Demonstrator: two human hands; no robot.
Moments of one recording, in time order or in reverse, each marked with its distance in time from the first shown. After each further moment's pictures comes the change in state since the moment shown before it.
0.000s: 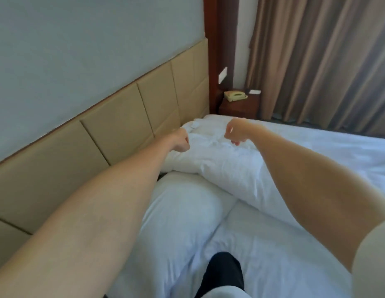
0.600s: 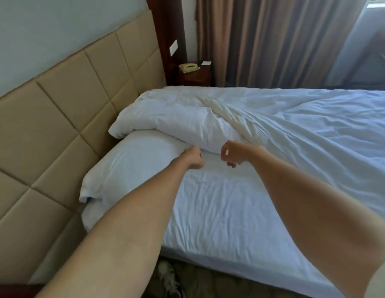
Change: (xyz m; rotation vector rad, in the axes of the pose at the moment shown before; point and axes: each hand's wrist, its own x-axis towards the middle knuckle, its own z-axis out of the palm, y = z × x) left_hand -0.264 0.168 0.219 -0.141 -0.168 0.116; right_hand -0.346 0.137 0.159 0.152 -0.129 0.105
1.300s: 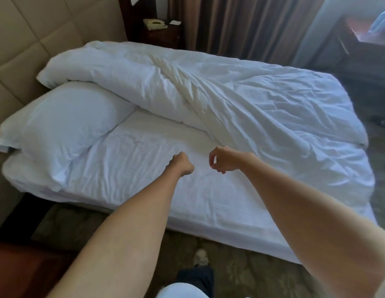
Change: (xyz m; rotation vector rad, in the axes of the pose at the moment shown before) left_hand -0.053 0.201 0.268 -0.175 -0.081 -0.197; right_hand -0.155 0.282 0.053 -0.104 -0.137 -0.082
